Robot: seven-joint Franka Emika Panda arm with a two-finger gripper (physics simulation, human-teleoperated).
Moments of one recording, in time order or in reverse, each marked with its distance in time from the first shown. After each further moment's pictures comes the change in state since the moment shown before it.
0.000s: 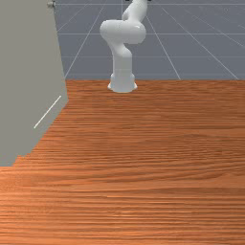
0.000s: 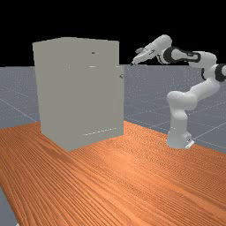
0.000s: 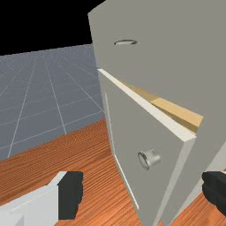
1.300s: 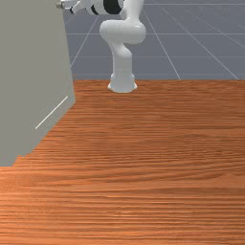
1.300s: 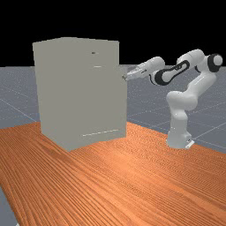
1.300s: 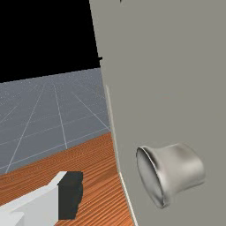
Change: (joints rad) arm 0.054 0.252 -0.079 -0.258 -0.033 0.683 0.010
